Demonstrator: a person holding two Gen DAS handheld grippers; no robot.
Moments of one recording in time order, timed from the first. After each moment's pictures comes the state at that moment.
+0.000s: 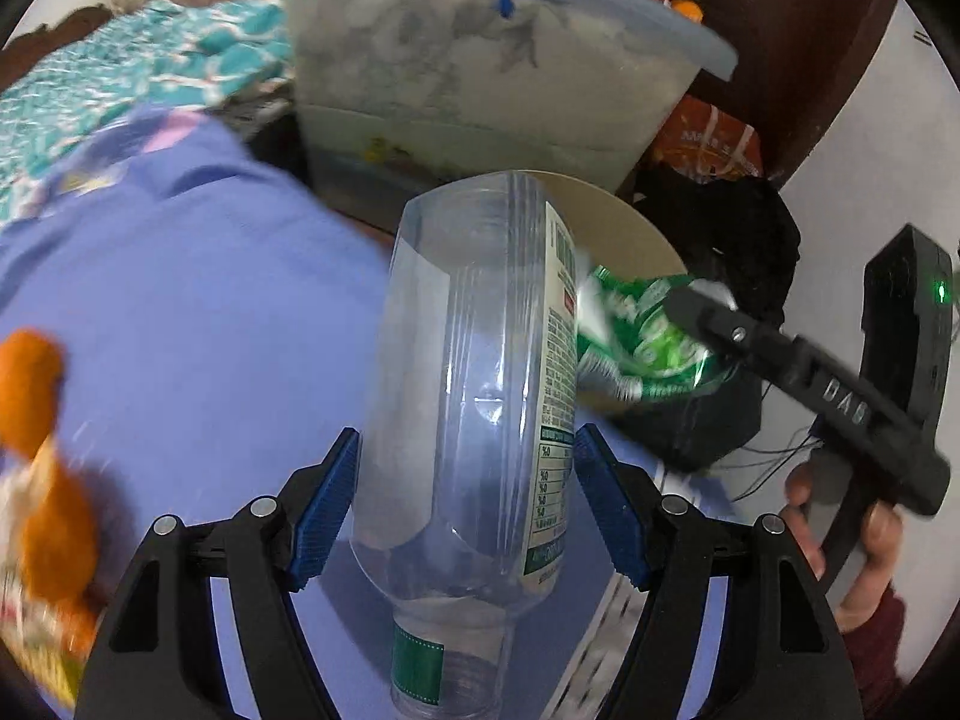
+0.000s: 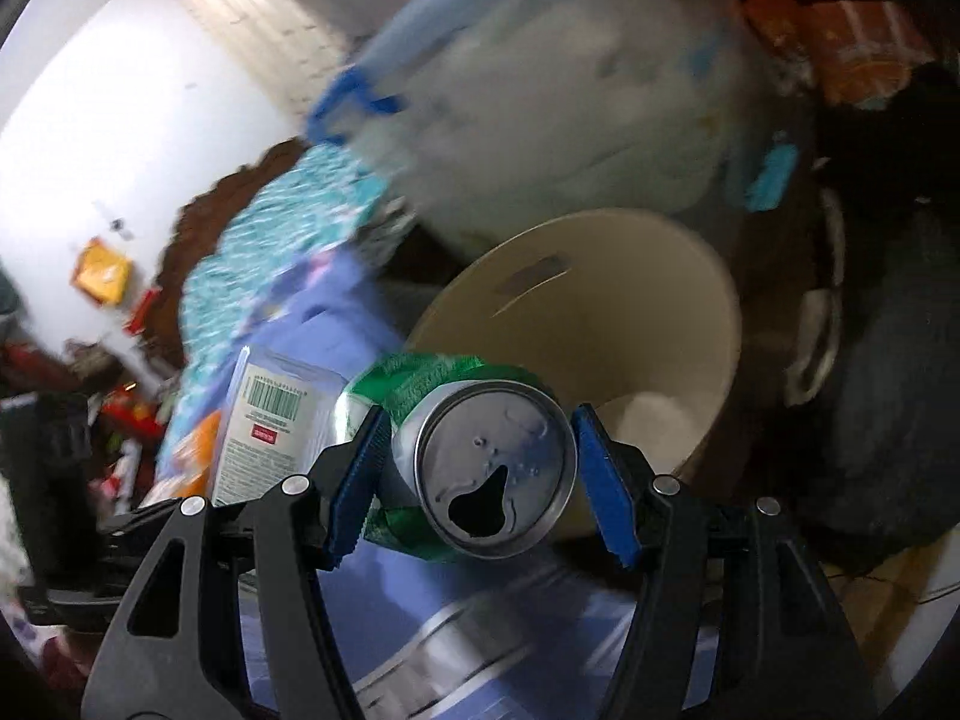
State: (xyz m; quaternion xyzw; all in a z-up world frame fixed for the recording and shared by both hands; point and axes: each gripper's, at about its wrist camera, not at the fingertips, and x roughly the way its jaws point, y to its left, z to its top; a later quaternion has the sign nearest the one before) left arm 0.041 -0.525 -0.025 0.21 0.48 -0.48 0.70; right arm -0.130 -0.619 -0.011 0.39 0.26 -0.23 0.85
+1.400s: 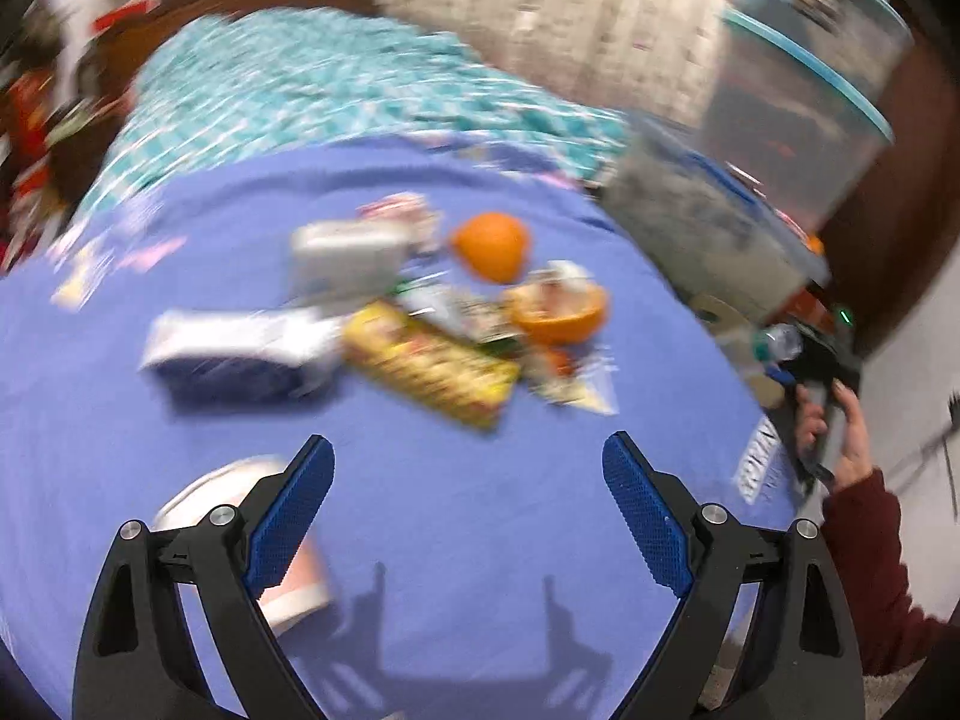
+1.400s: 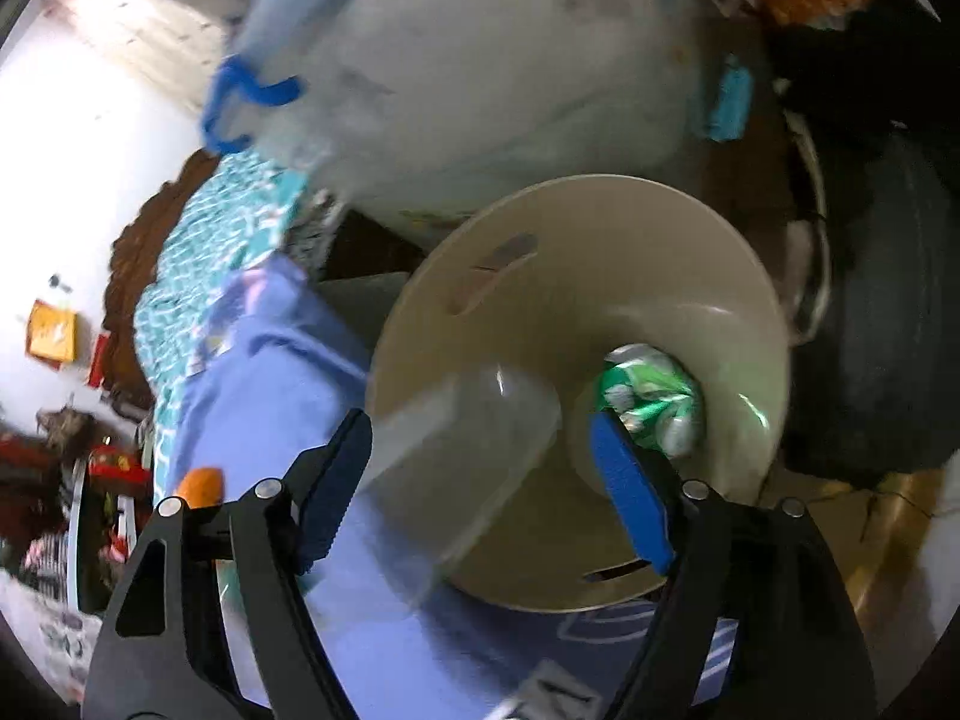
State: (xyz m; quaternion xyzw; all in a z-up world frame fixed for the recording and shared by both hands) left arm 0.076 -0.126 0.053 0.02 0.45 -0.30 0.84; right arm -0.085 -0.646 -0.019 0.47 0.31 -0.28 0.77
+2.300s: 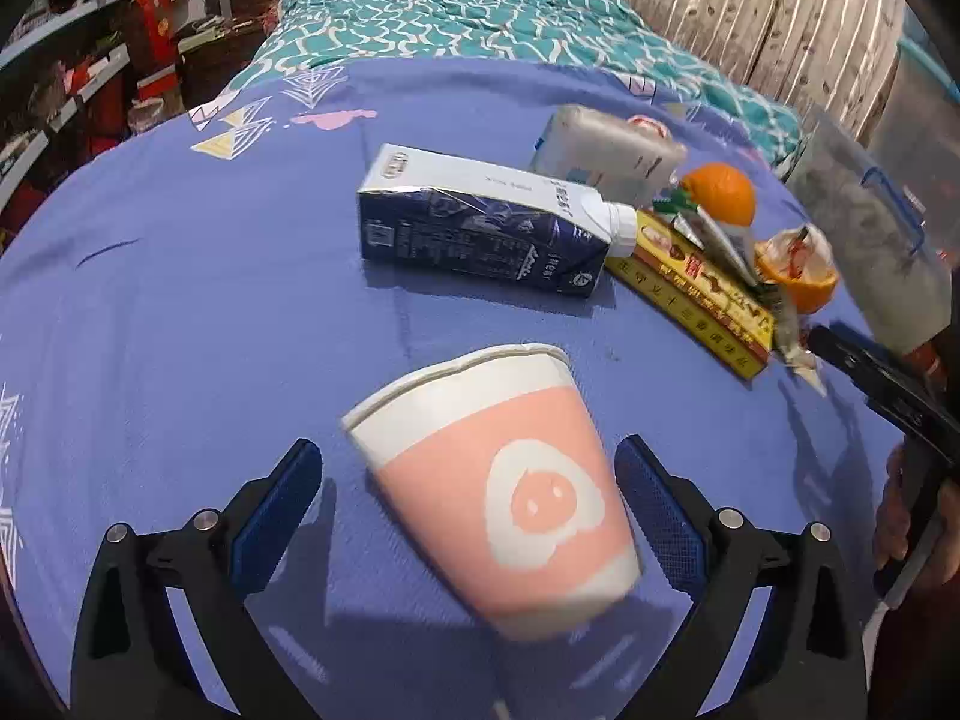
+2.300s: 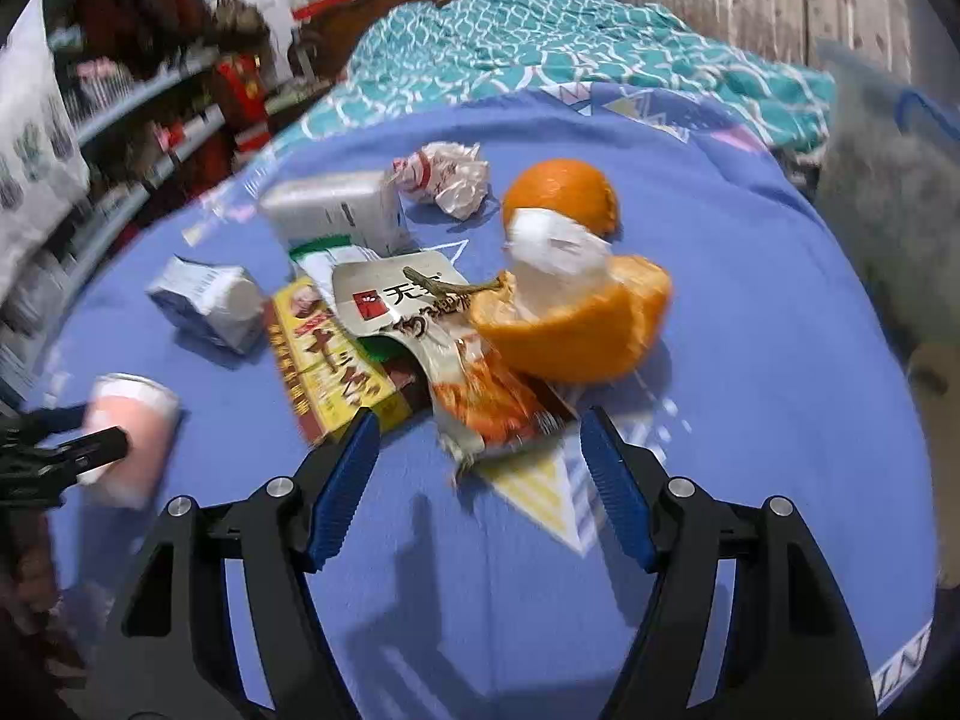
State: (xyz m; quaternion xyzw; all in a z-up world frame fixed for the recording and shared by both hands) left arm 0.109 -0.054 -0.024 0.03 0.50 -0.15 0.85; right arm 0.094 -0.313 0.010 0.07 0.43 -0.01 0.90
